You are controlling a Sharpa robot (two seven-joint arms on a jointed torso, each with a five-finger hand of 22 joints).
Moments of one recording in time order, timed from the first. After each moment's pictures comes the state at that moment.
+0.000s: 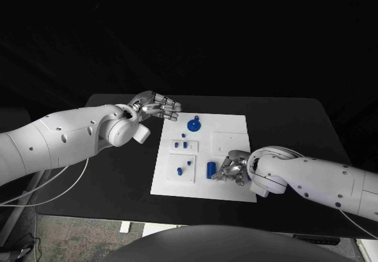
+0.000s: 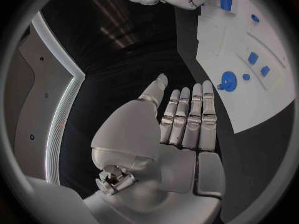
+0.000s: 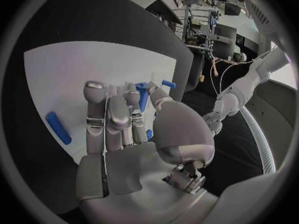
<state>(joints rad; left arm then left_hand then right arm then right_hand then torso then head) 1.21 -0.75 -0.13 1.27 -0.29 -0.12 0.20 1.33 0.05 0.06 -0.14 0.17 1.00 0.15 0.07 0.06 1.04 0.14 0.06 0.06 1.08 0.14 0.06 0.07 0.09 1.07 0.12 0.08 0.09 1.01 -0.71 -0.12 1.50 -1.00 -0.08 -0.49 1.10 -0.04 0.16 -0.06 0.21 1.18 0.04 0.06 0.21 1.28 -0.04 0.86 1.02 1.47 -0.09 1.08 1.24 0.07 1.47 -0.11 0.61 1.31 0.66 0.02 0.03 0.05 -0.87</state>
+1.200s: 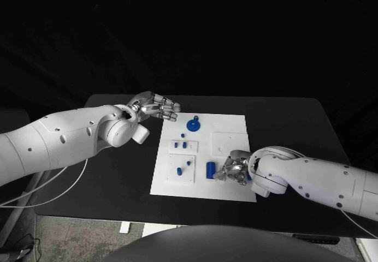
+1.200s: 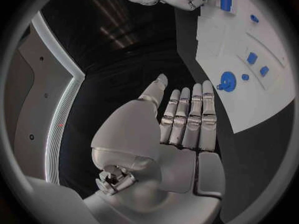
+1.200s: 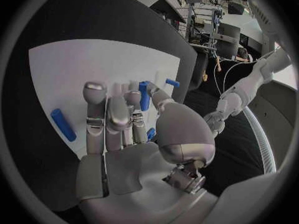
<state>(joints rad) 1.21 -0.75 -0.14 1.27 -0.29 -0.12 0.20 1.33 0.05 0.06 -0.13 0.17 1.00 0.15 0.07 0.06 1.04 0.15 0.06 0.06 1.08 0.14 0.06 0.07 0.09 1.07 0.12 0.08 0.09 1.01 -0.73 -0.12 1.51 -1.01 -0.09 -0.52 1.02 -0.04 0.21 -0.11 0.24 1.19 0.04 0.06 0.20 1.29 -0.04 0.86 1.02 1.47 -0.09 1.08 1.23 0.07 1.47 -0.11 0.63 1.31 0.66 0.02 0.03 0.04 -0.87</state>
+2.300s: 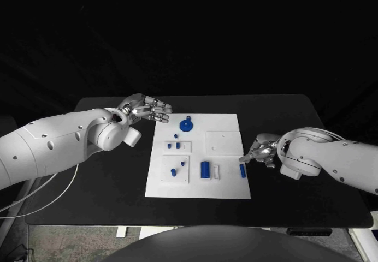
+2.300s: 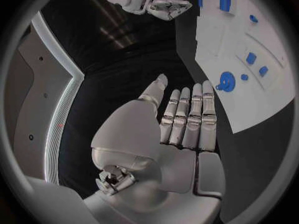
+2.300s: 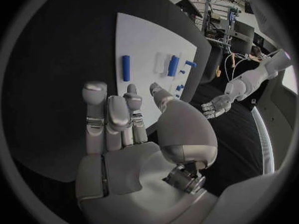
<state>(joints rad) 1.21 -0.75 -0.14 1.27 -0.29 -0.12 0.20 1.33 0.05 0.06 -0.13 0.17 1.00 0.15 0.07 0.06 1.04 0.15 0.06 0.06 1.08 0.14 0.06 0.07 0.08 1.07 0.12 0.08 0.09 1.08 -0.94 -0.08 1.53 -1.09 -0.01 -0.53 1.04 -0.12 0.32 0.02 0.07 1.18 0.05 0.06 0.20 1.31 -0.04 0.93 1.09 1.47 -0.09 1.09 1.23 0.07 1.47 -0.11 0.64 1.31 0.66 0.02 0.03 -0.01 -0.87</state>
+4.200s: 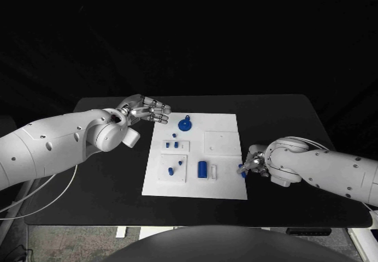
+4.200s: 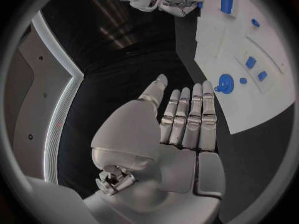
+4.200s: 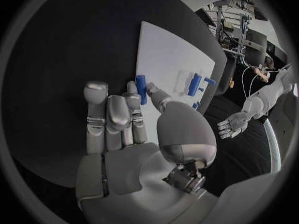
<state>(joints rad) 1.21 -0.75 -0.14 1.27 -0.29 -0.11 0.19 1.33 0.05 0.06 -0.13 0.17 1.00 0.15 0.07 0.06 1.04 0.15 0.06 0.06 1.08 0.14 0.06 0.07 0.09 1.07 0.12 0.08 0.09 1.01 -0.82 -0.09 1.43 -1.17 0.02 -0.63 1.05 -0.06 0.38 -0.11 0.05 1.20 0.05 0.07 0.18 1.31 -0.04 0.90 1.09 1.47 -0.09 1.07 1.24 0.07 1.47 -0.11 0.63 1.31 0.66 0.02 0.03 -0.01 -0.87</state>
